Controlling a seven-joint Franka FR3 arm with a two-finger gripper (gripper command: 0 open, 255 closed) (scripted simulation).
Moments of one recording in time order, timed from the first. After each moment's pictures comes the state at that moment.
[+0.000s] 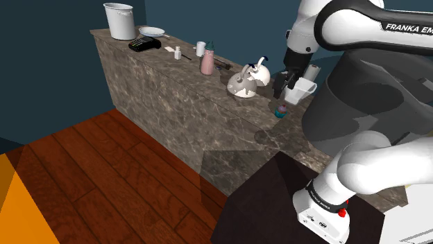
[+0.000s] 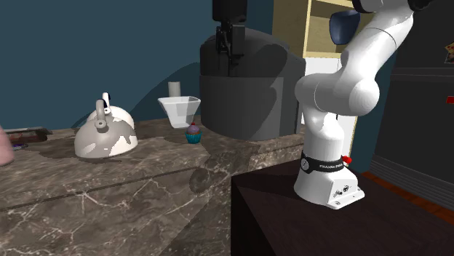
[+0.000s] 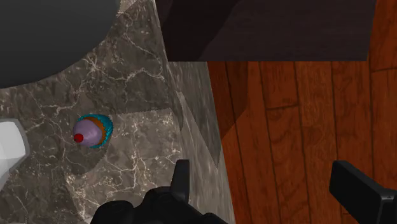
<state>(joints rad) 0.02 -0.78 0.07 -2.46 -0.09 1.67 0.09</state>
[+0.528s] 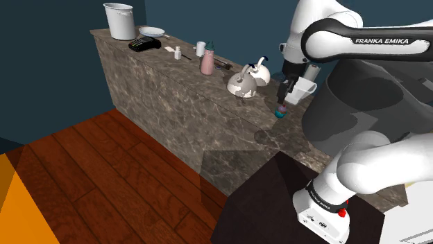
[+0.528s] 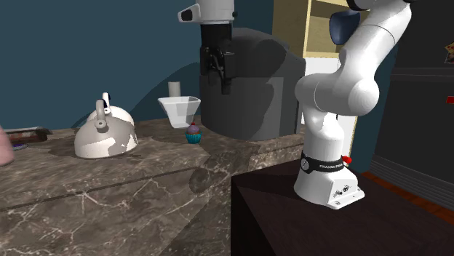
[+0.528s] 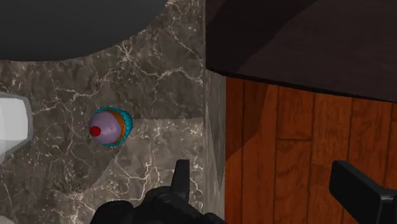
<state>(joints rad) 0.01 -0.70 -0.04 -2.51 -0.22 1.74 -0.15</state>
